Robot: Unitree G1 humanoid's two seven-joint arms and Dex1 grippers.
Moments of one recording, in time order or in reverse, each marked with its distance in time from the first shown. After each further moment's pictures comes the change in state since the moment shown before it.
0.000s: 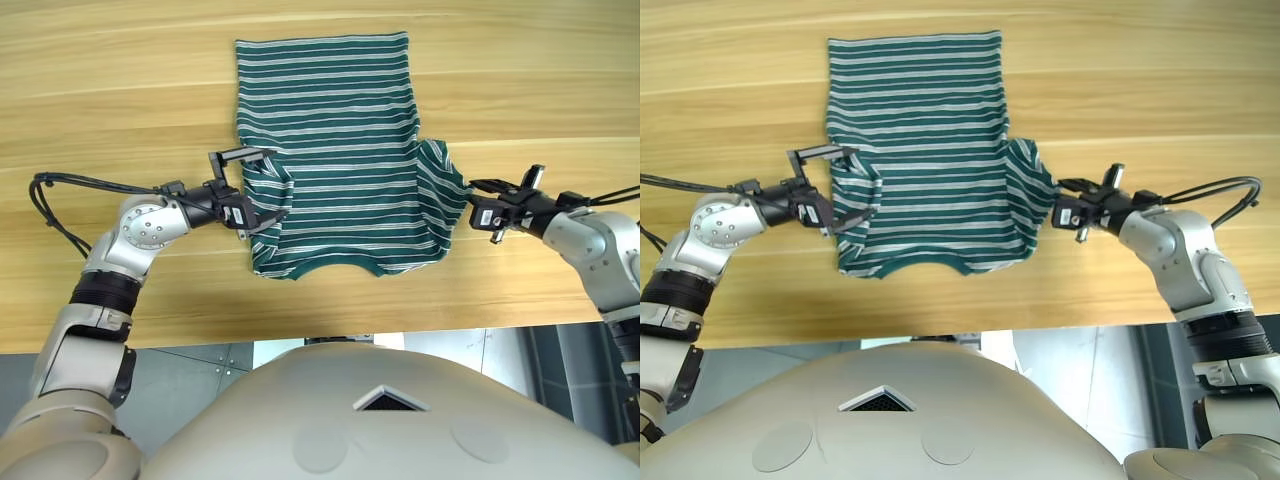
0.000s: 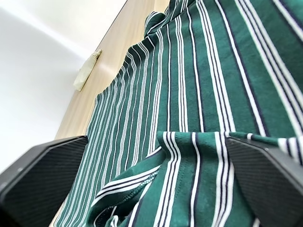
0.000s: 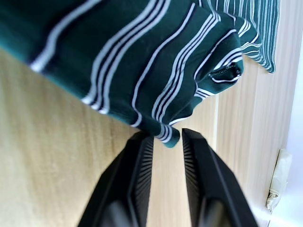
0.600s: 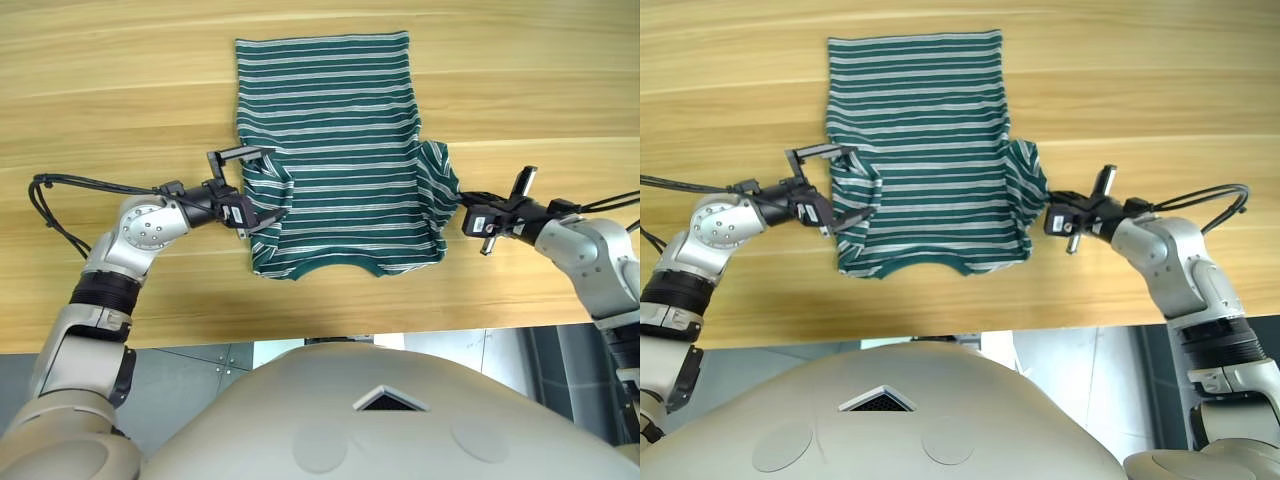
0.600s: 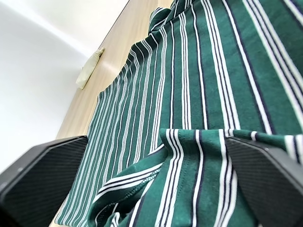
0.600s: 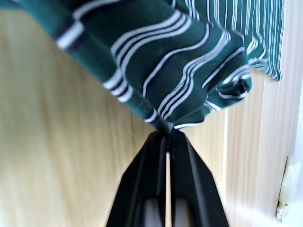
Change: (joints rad) left arm 0.000 0.000 0.000 0.006 0.000 -0.002 0.014; right arm 0.043 0.030 -0.019 -0.091 0.049 0.006 -0.001
